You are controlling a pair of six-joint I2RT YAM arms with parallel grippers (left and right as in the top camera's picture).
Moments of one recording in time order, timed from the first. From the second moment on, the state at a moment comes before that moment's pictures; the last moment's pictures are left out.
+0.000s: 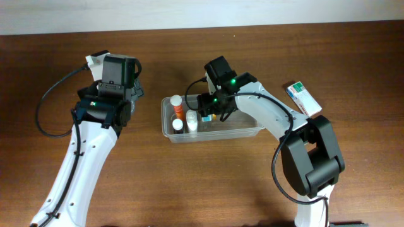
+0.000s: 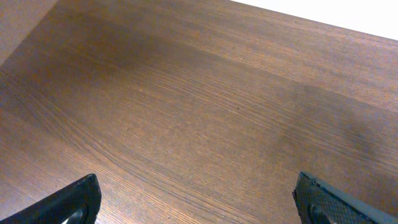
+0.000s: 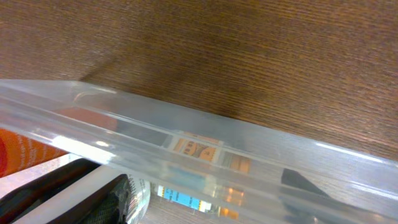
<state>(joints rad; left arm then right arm) -0.20 1.46 1.33 -0.75 -0.54 -0.42 0.47 2.05 1.54 -0.72 -0.19 0.29</state>
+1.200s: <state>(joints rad) -0.20 1.46 1.33 -0.75 -0.54 -0.42 0.00 1.64 1.54 -0.89 -0.29 0.15</state>
